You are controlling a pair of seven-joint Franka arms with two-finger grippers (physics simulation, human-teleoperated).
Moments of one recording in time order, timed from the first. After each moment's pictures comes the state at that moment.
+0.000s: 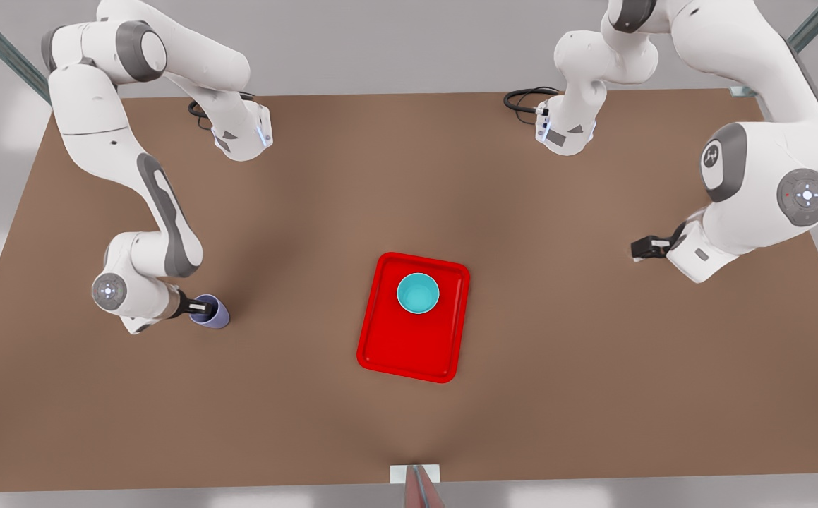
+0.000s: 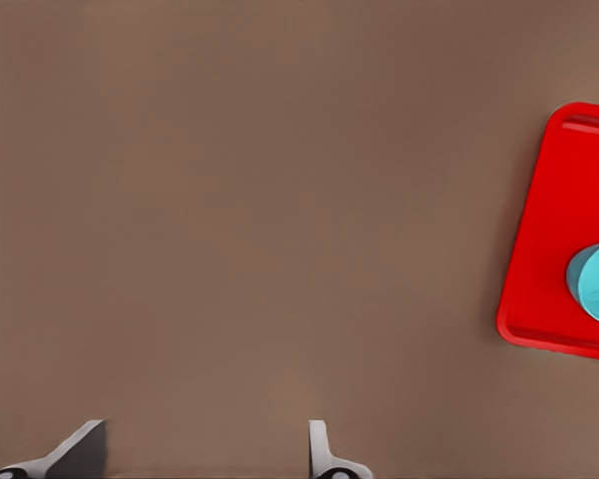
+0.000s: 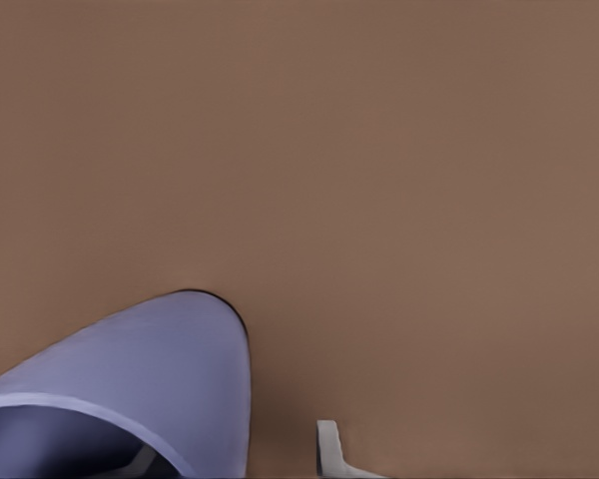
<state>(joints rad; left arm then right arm) -0.25 0.25 0.23 -1.39 -0.05 1.47 0.01 -0.29 0.51 0.24 -1.93 -0.10 2.23 0.15</state>
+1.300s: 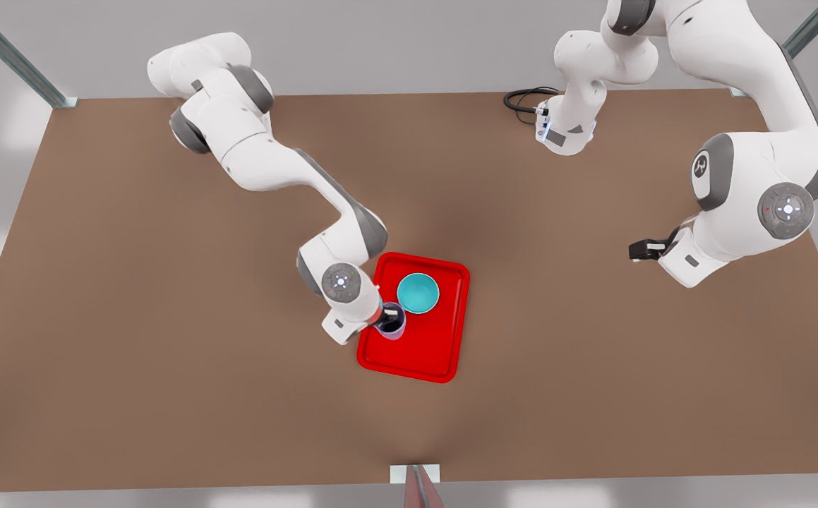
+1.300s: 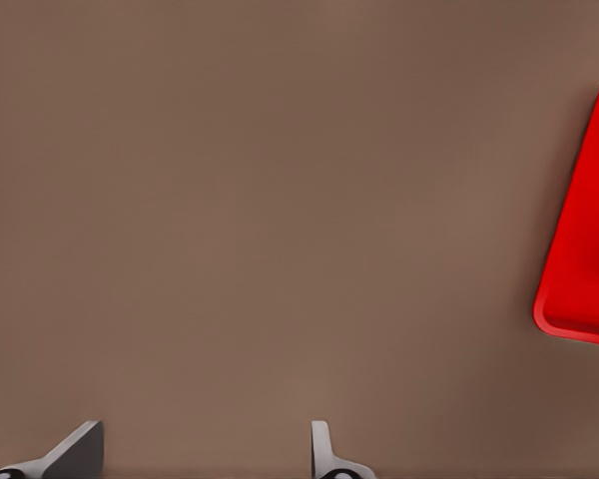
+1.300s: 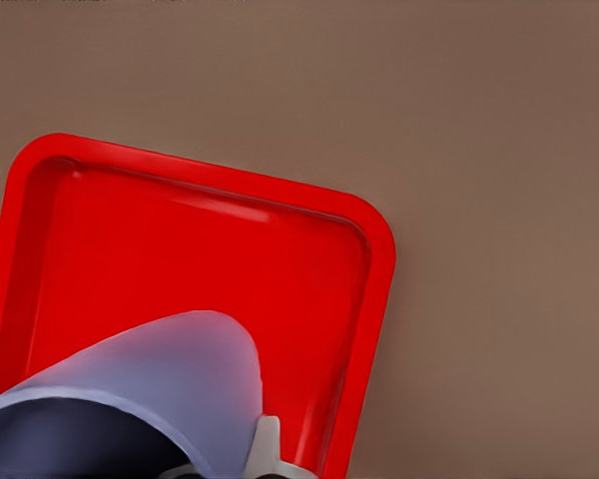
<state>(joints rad) -0.26 0.28 0.23 -1.40 -0.01 1.46 0.00 0.44 0.94 0.24 -1.01 -0.08 1.96 0.60</state>
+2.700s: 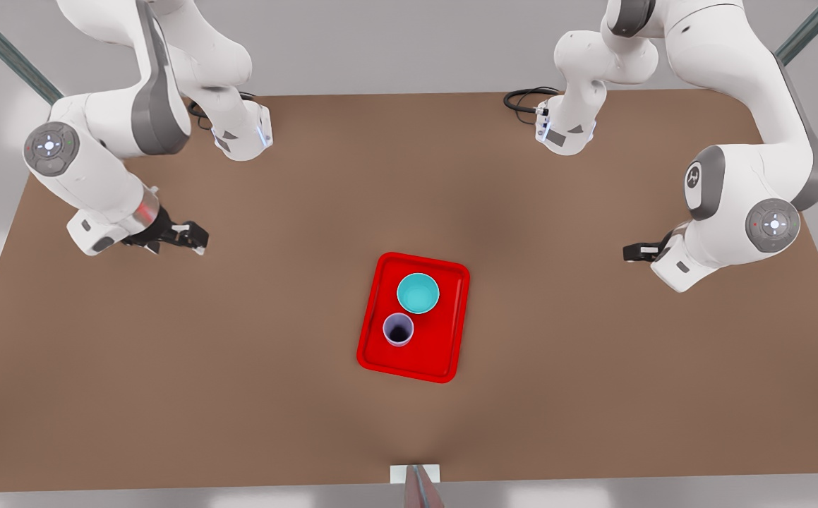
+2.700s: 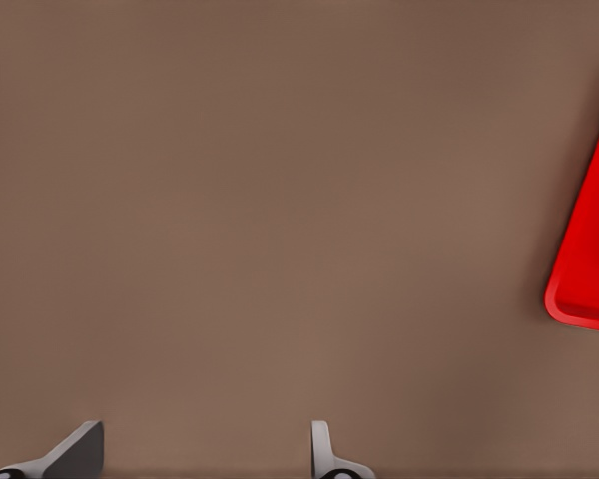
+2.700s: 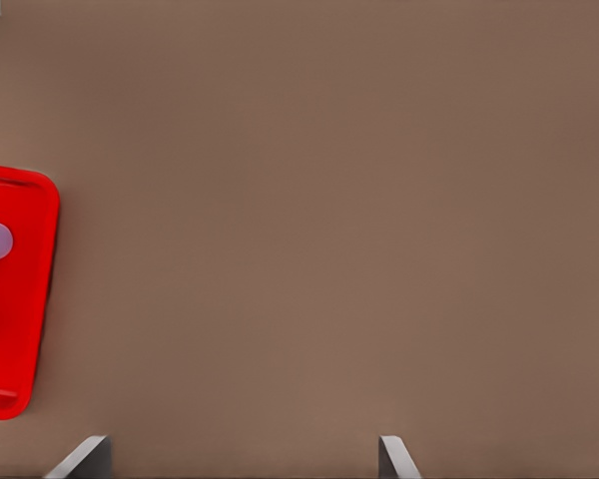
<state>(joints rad) -0.26 0.28 0.23 -1.45 -0.01 1.46 0.00 -0.02 0.02 0.16 -1.68 0.01 1.71 0.20</state>
